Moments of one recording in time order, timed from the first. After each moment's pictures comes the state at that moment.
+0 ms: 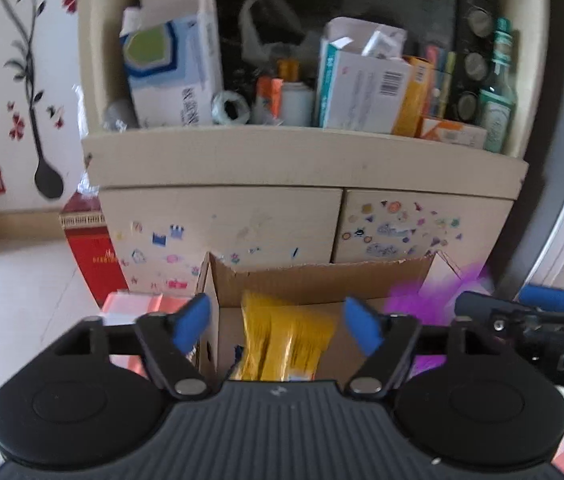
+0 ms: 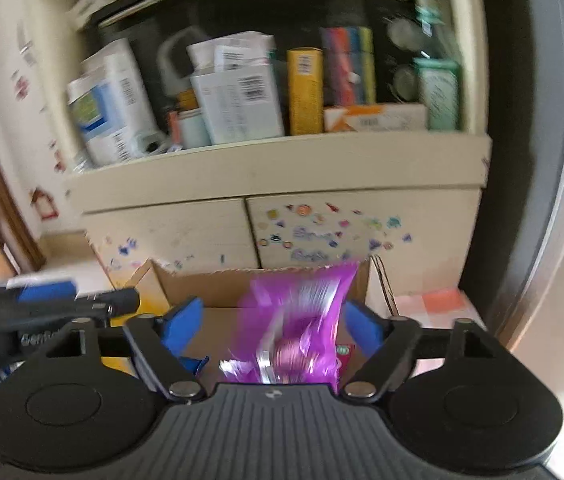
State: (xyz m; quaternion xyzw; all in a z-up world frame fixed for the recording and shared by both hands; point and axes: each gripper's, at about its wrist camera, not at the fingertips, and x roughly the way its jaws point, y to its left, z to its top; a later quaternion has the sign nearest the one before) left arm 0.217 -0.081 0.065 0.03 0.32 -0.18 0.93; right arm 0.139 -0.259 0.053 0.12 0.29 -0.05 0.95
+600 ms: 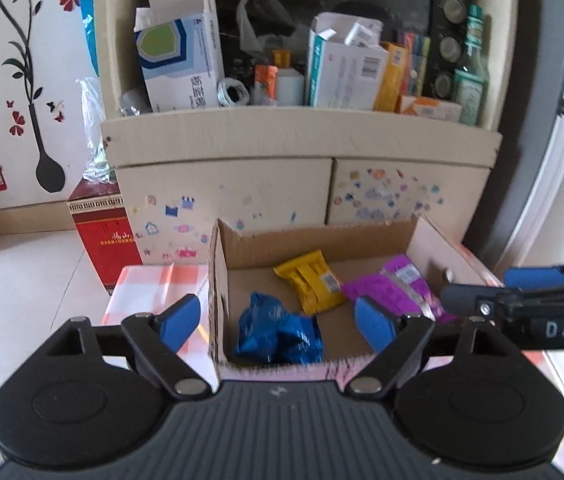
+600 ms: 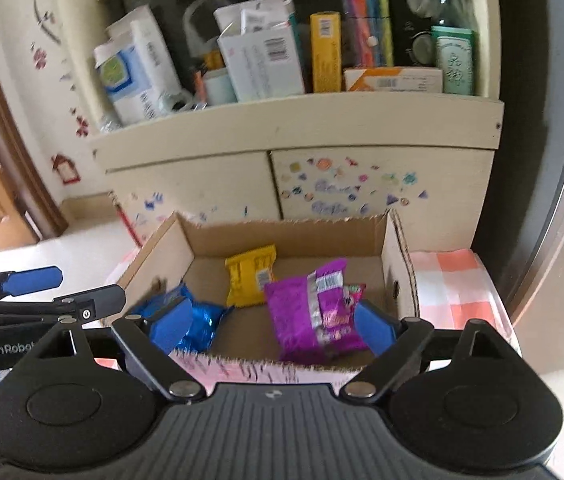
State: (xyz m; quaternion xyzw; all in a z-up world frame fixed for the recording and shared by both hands) left arm 0.169 -0.054 0.072 0.07 0.33 -0.20 0.92; right arm 0.118 -0.249 0.053 0.10 0.35 0.00 0.93
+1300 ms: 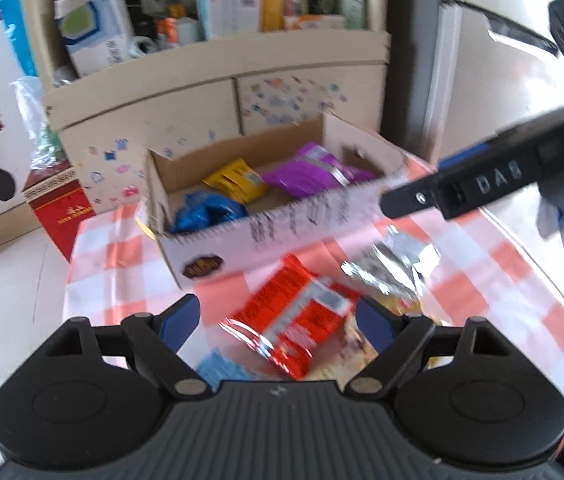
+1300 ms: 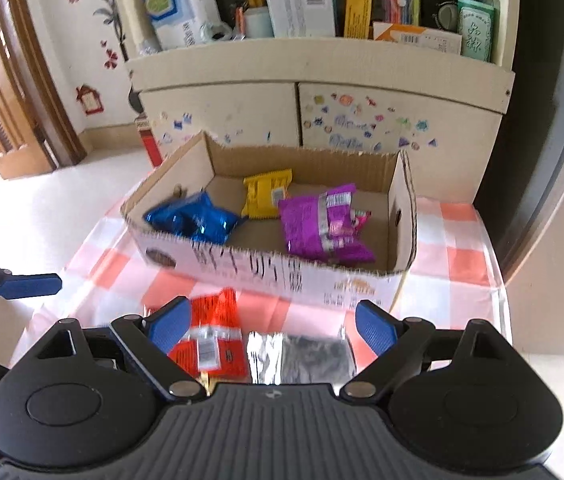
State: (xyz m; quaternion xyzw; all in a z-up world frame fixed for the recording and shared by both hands) left arm 0.068 -0.043 0.043 0.17 0.37 -0.30 0.87; right arm 0.068 -0.241 0.042 0.05 0.42 0.04 0.91
